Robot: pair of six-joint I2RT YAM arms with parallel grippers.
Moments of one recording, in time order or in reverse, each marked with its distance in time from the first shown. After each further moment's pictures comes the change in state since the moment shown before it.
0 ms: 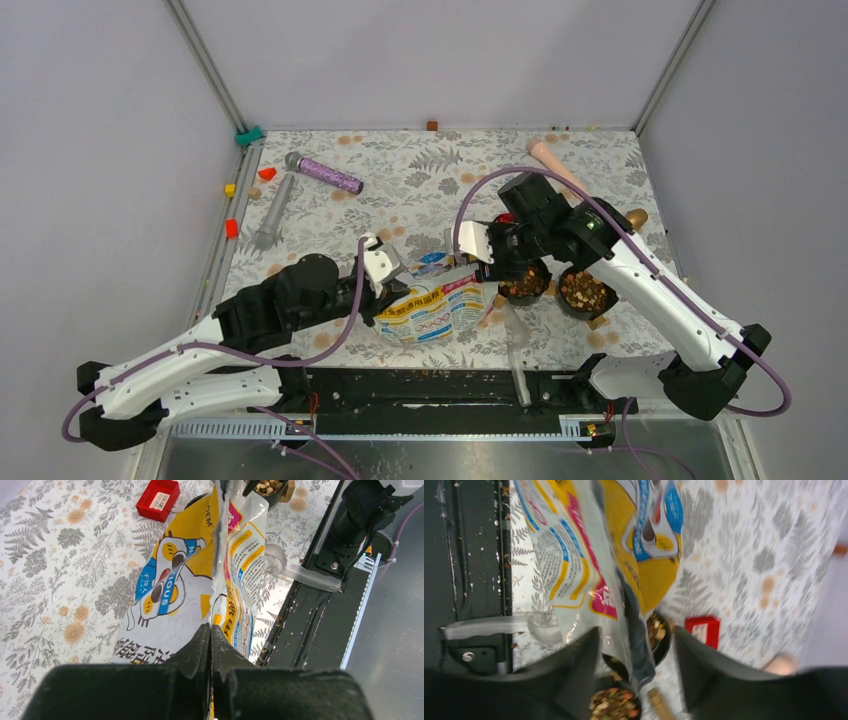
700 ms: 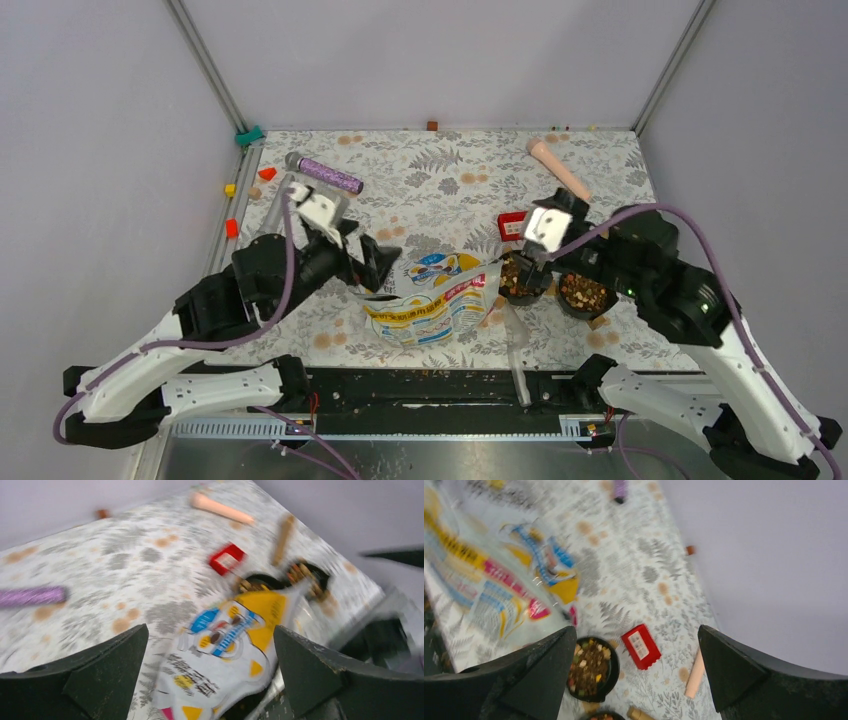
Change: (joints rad) left arm 0.002 0.026 0.234 -0.055 -0.248 -0.173; right arm -0.016 -0.388 -0.126 0.263 0.169 0.188
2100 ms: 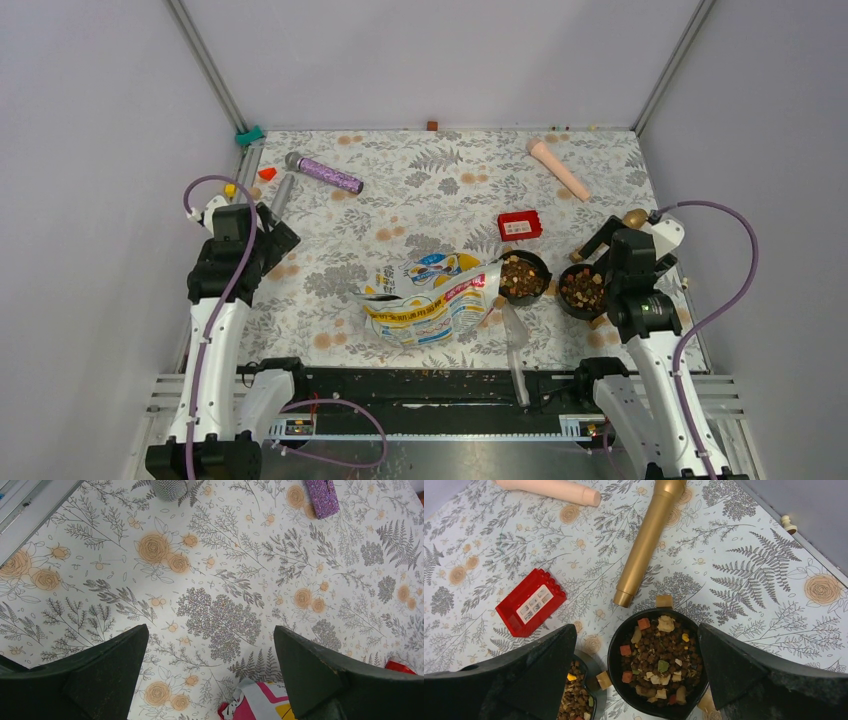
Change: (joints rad) left arm 1.178 0.082 -0.211 -0.275 0.073 -0.493; right arm -0.697 -0.217 -0.687 0.349 0.636 1.249
